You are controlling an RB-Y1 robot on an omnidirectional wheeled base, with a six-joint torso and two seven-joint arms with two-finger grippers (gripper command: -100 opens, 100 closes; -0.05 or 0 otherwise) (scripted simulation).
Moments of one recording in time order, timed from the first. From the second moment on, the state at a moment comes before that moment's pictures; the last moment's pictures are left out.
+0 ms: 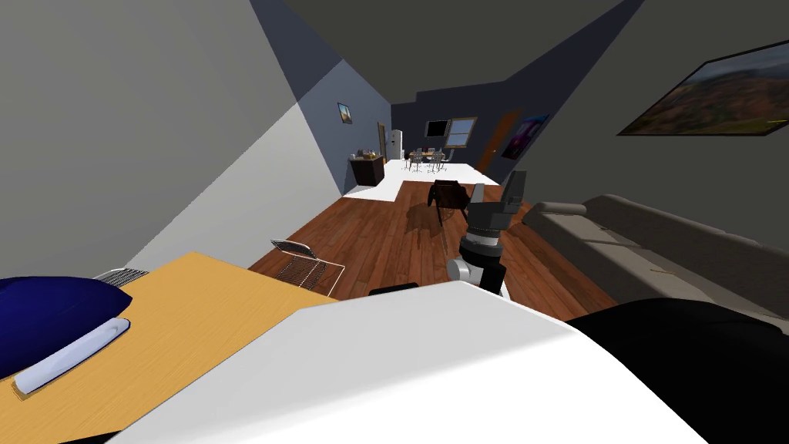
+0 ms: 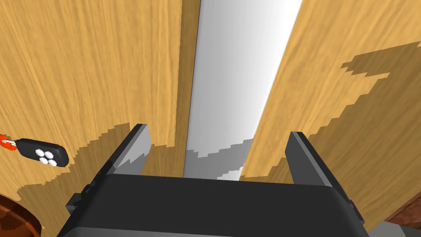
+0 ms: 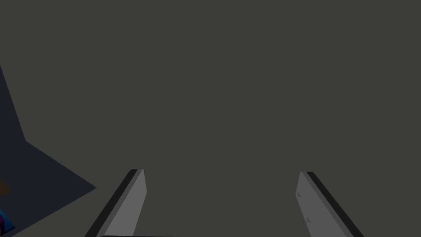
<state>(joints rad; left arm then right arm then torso) 0.47 0.49 0.86 -0.90 0.73 0.99 0.01 0.48 0.05 -0.05 -2.40 -0.05 -0.62 0.15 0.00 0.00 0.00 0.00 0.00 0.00</state>
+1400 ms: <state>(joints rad) 0.42 0.48 0.85 -0.76 0.74 0.99 0.02 0.48 0.05 -0.05 -2.40 -0.05 -0.62 0.15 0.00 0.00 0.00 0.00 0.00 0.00</state>
